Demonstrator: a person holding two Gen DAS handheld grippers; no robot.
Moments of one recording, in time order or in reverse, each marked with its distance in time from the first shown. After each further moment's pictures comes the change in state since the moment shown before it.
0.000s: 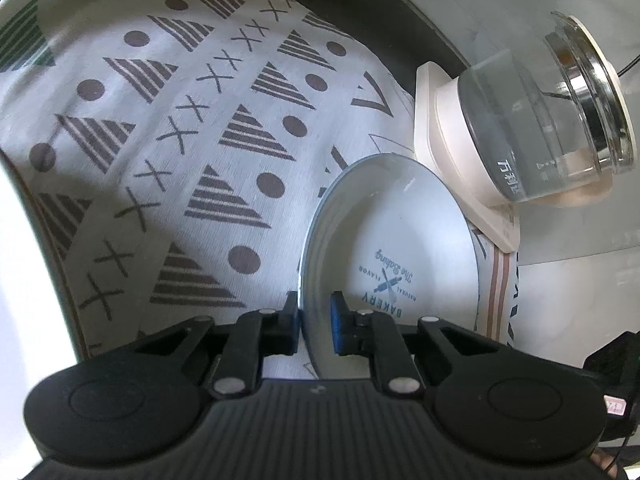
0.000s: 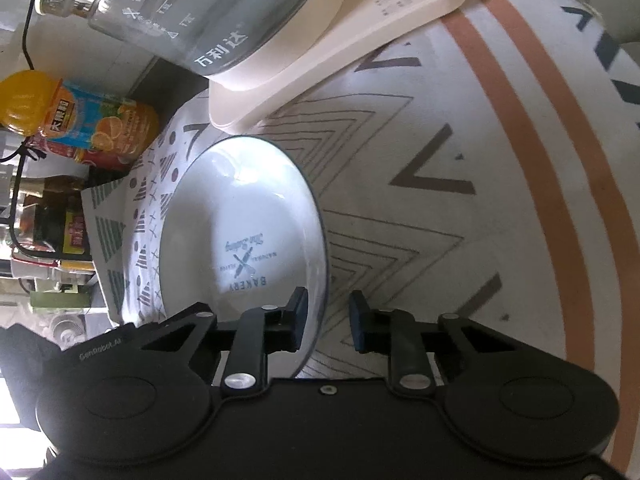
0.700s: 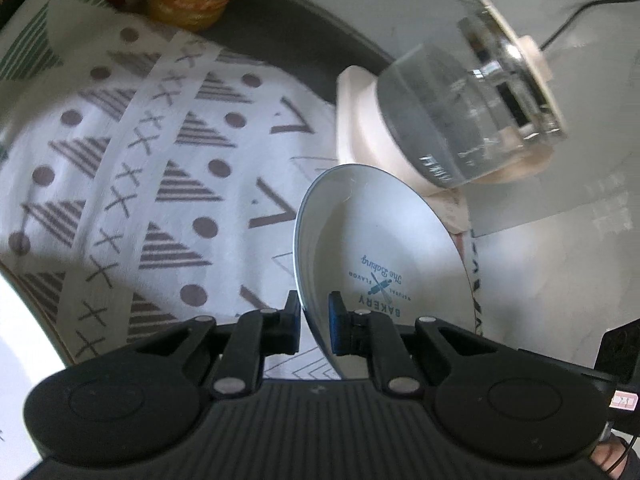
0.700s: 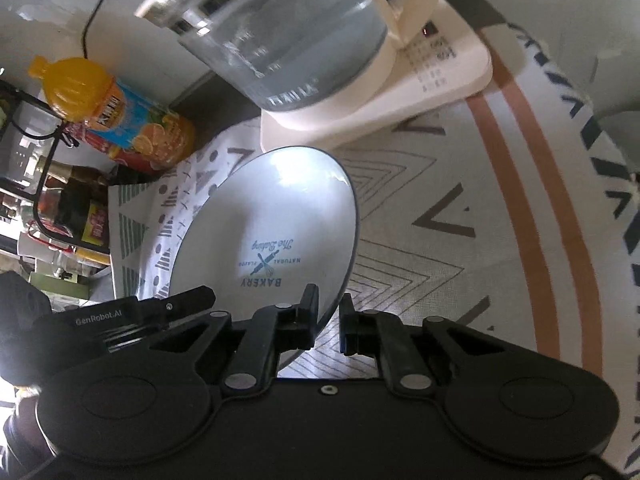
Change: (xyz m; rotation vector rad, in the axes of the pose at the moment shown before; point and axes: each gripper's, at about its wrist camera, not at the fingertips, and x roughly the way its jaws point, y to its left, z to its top) left arm -0.030 -0.033 0.020 0.179 0.022 -0.079; right arm -0.047 0.029 -0.012 -0.127 -0.132 -0.036
